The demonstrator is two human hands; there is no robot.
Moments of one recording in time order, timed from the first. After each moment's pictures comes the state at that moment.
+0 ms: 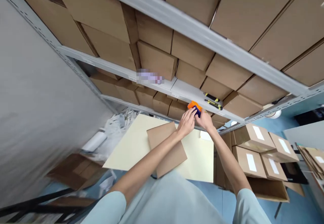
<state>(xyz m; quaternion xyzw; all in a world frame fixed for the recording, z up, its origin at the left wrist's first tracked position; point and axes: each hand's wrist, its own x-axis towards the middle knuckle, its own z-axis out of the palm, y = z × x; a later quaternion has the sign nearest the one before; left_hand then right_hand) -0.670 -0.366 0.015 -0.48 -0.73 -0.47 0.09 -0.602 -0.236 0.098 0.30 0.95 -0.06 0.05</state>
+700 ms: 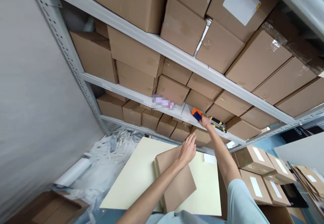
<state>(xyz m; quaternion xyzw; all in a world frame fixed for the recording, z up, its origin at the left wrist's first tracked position) -0.710 -0.437 -0.003 -0.44 -0.75 -0.49 0.00 -0.763 -0.239 0.141 0.32 0.95 0.01 0.07</state>
